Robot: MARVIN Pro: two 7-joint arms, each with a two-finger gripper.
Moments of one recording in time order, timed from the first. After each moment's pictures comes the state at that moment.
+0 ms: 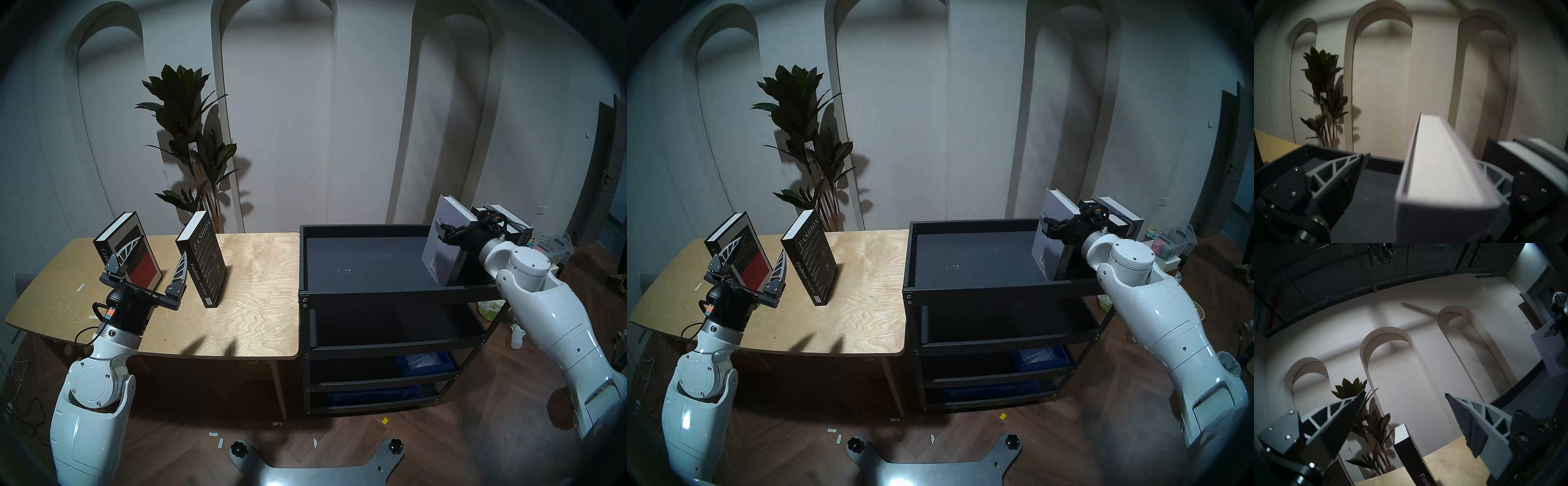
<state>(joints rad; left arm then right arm) 1.99 -1.15 -1.88 -1.94 -0.16 -0.50 -0.17 -1.30 -0.72 1.41 -1.59 0.79 0.13 0.02</state>
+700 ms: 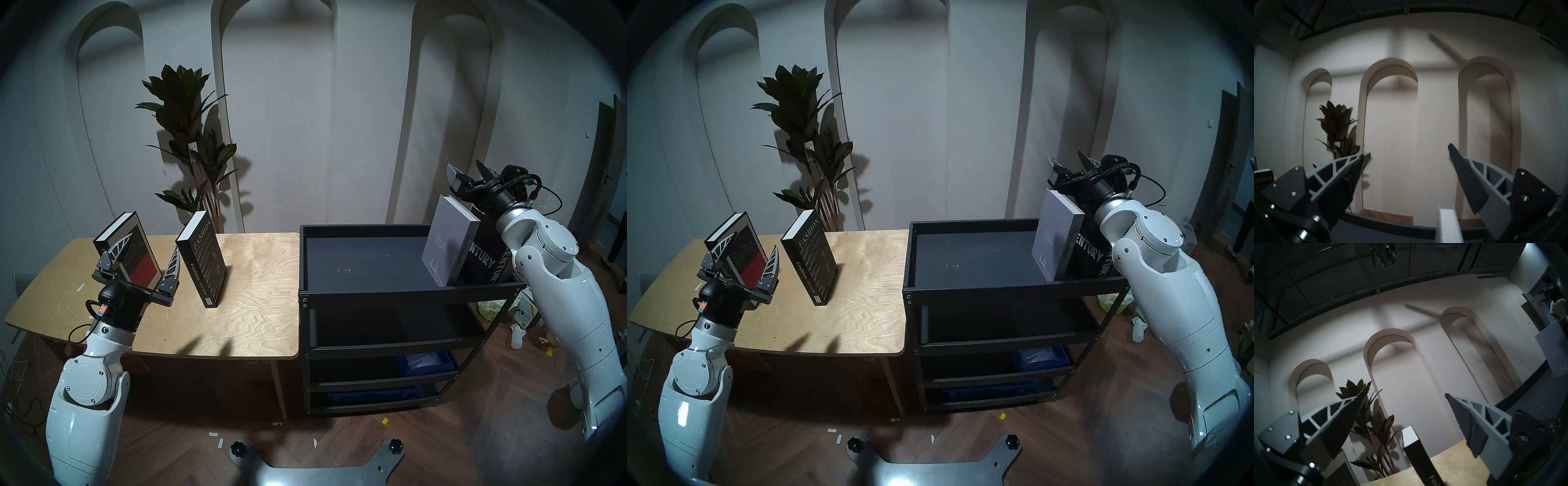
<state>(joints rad) 2.01 -1.13 -1.95 -1.93 -0.19 -0.51 -0.17 -1.36 -0.74 1.51 -1.88 0.89 0.07 0.00</state>
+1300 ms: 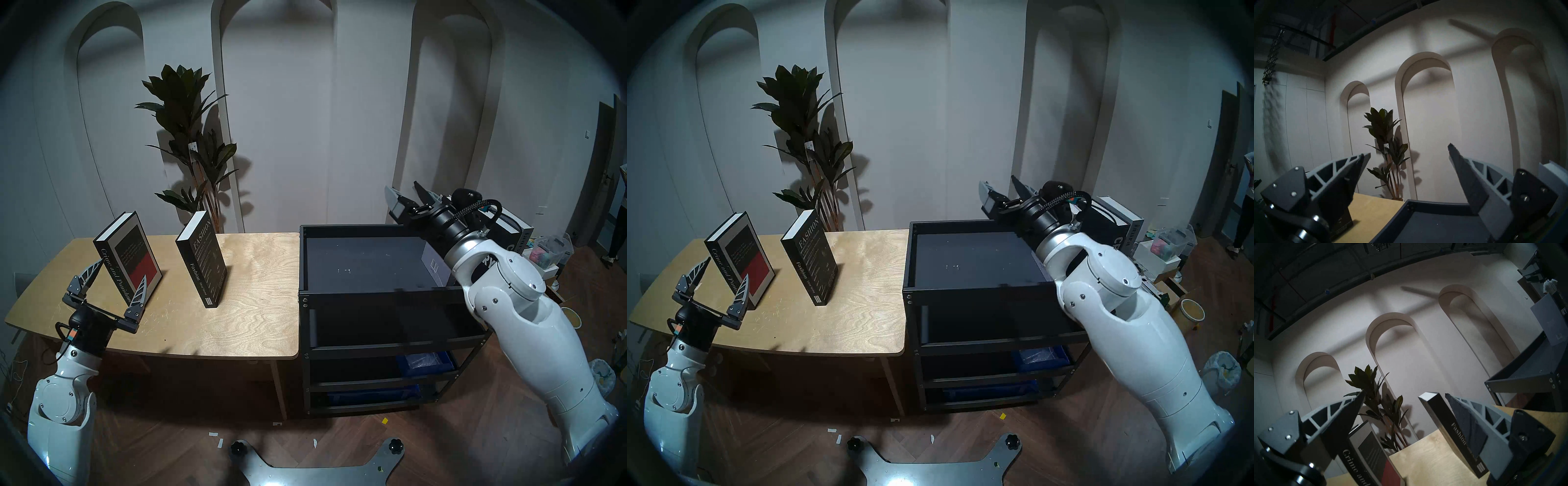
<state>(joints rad) 2.18 -1.12 -2.13 -1.86 -0.23 -0.58 -0.27 -1.50 -0.84 1.35 -2.13 0.94 0.07 -0.15</state>
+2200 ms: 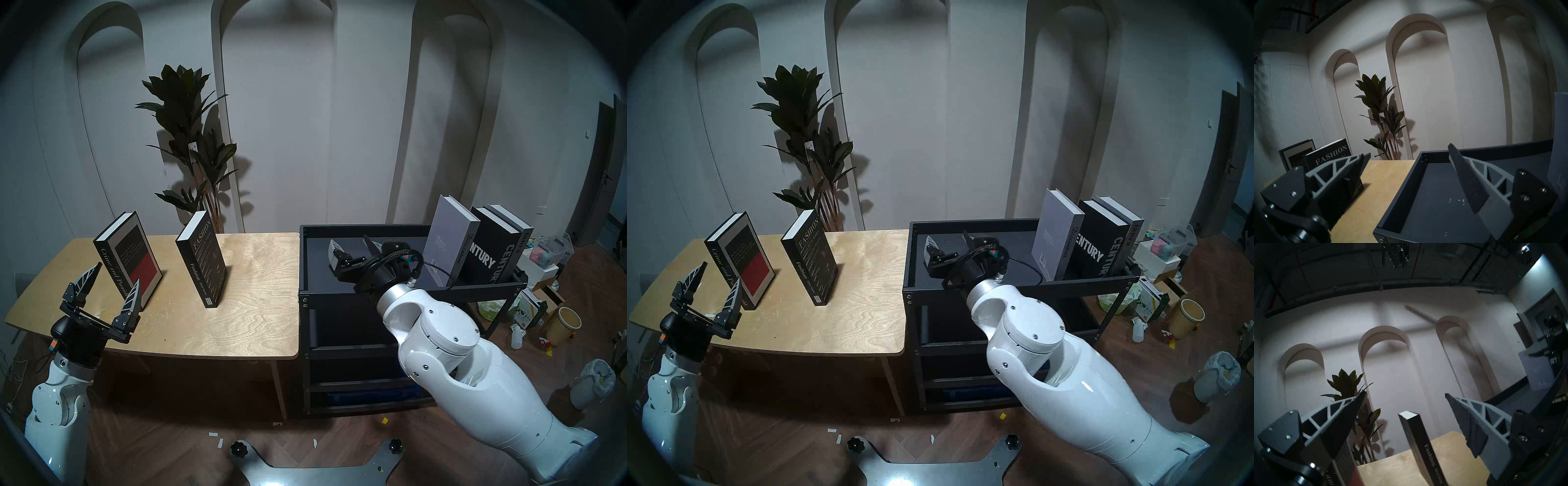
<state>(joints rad) 2.20 -1.07 -2.07 -1.86 -0.64 -0.66 -0.49 -1.45 -1.02 0.96 -2.10 0.70 0.16 -0.45</state>
